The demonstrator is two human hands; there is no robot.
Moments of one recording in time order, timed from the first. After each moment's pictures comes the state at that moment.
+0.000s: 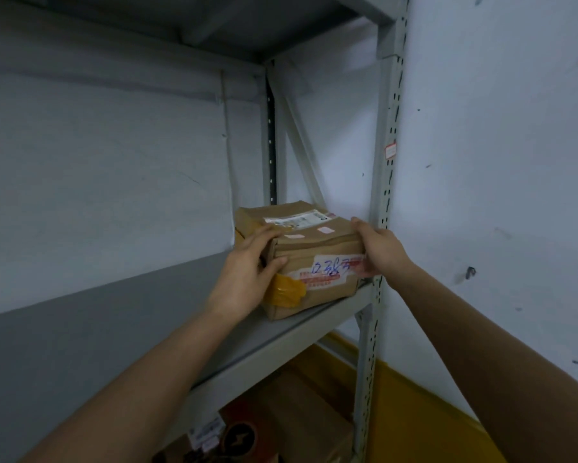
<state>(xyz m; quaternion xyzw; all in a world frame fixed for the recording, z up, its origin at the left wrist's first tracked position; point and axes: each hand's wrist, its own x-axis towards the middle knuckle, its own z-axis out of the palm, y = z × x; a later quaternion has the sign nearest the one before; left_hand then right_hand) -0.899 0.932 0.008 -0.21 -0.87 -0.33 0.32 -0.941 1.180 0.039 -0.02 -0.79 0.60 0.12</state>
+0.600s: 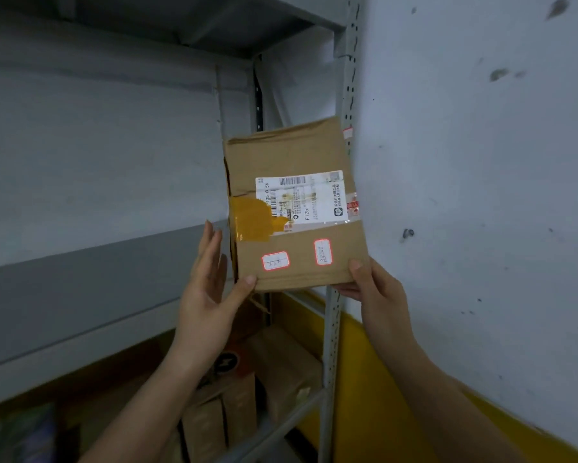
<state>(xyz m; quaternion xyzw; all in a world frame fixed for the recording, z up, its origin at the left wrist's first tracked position) -0.683 0.998 -0.043 -0.17 -0.69 -0.65 0.28 -0.709 1.229 -0.046 0.13 -0.69 0.68 0.21</state>
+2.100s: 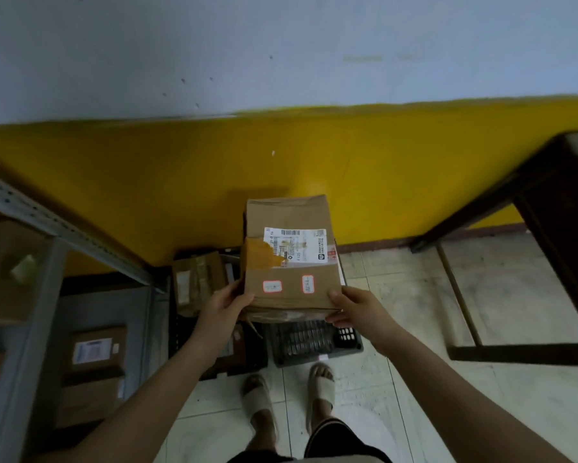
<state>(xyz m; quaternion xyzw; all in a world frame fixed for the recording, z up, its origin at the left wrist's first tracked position) -0.615 1.249 -0.417 -0.10 -0.72 -0.48 -0.49 -0.404 1.416 -0.414 -0.48 -0.61 0.63 -0.01</state>
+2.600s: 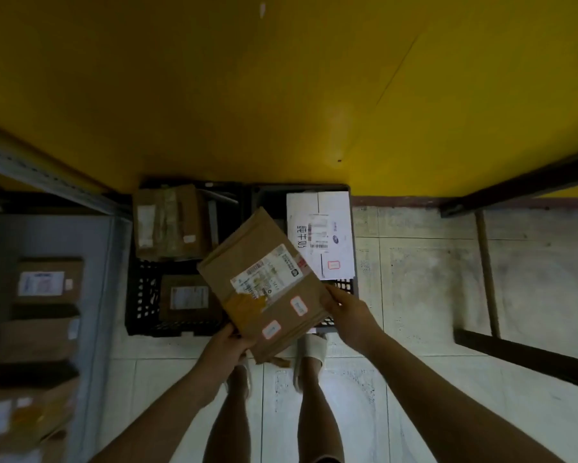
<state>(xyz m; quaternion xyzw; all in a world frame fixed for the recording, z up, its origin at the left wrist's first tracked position) -0.532 1.253 -0.627 0.07 -0.72 -0.33 -0.61 -0.385 1.459 -0.632 -0.44 -0.67 0.58 -0.14</state>
